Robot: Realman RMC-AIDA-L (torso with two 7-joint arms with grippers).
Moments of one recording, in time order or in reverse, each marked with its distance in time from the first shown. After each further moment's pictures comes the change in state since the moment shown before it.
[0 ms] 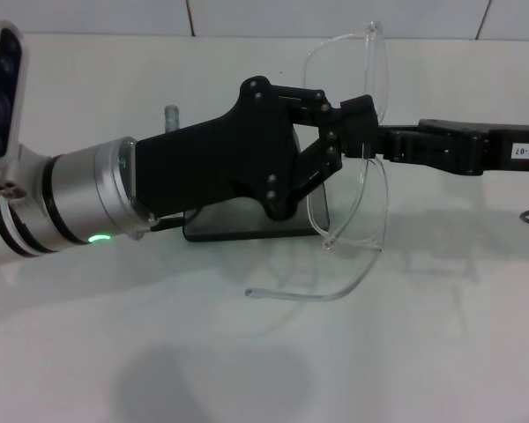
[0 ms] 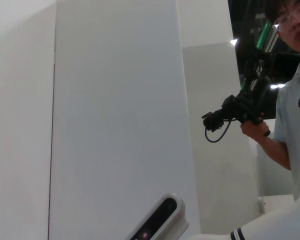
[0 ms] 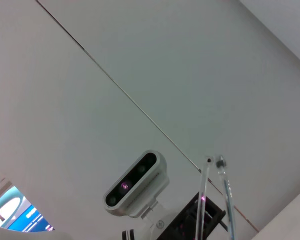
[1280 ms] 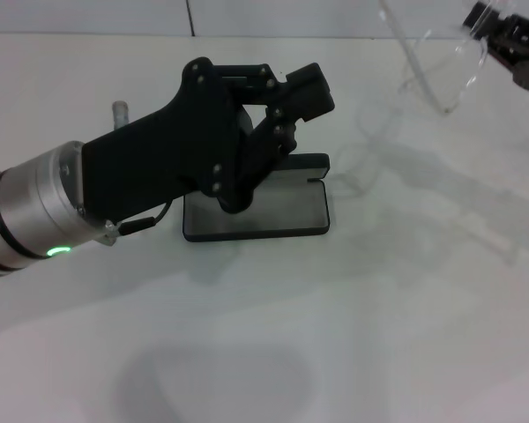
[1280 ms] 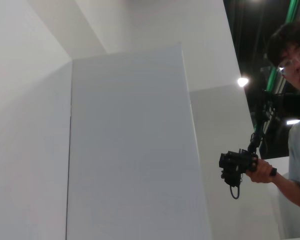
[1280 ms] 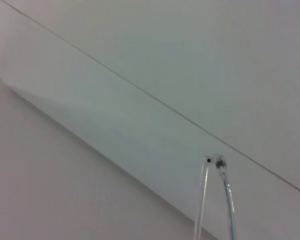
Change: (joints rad) left arm 0.067 0.005 0.000 0.003 -0.117 0.092 0.044; right arm -0.076 -0.001 0.367 0.197 0.064 0.150 -0.023
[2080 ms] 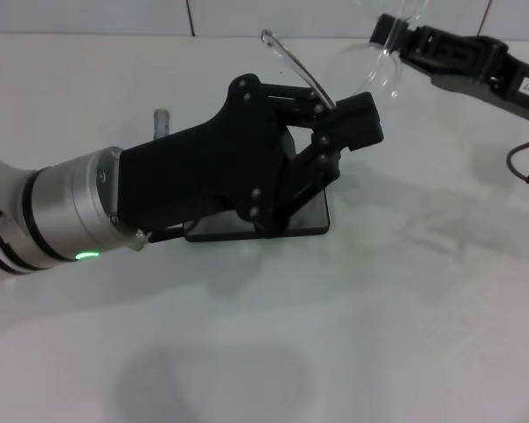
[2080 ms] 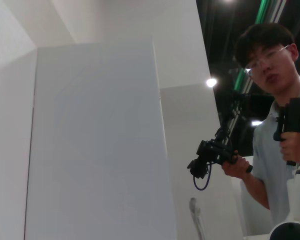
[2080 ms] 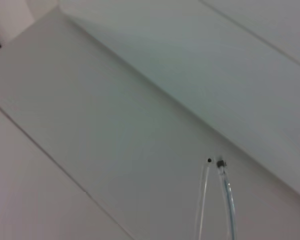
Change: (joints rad) left arm -0.040 -0.002 0.087 0.002 -0.013 0.000 -0.004; right arm 0.117 0.006 -0.176 0.064 0.041 -0.064 -0.079
